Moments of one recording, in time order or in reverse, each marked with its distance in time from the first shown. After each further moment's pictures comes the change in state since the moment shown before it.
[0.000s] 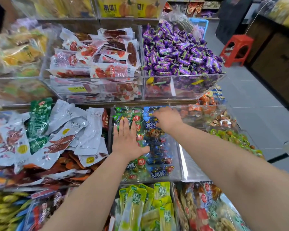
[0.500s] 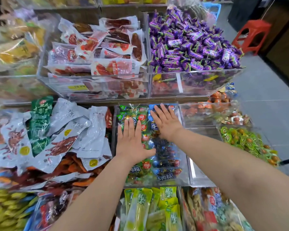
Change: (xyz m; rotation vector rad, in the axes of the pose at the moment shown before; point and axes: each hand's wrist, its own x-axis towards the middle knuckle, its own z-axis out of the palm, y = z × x) left_hand -0.001 -0.002 0.002 -0.034 0.001 0.023; right_hand 0.015 -0.011 0.054 -0.191 -0.094 -0.120
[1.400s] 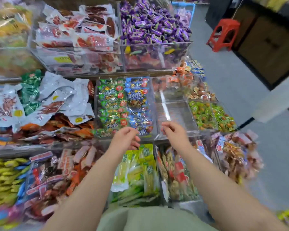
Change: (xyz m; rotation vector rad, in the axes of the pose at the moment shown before) left_hand -0.156 0.072 -0.011 -1.443 -0.195 -0.340; right_hand -0.230 -0.026 0.049 1.512 0.391 0.524
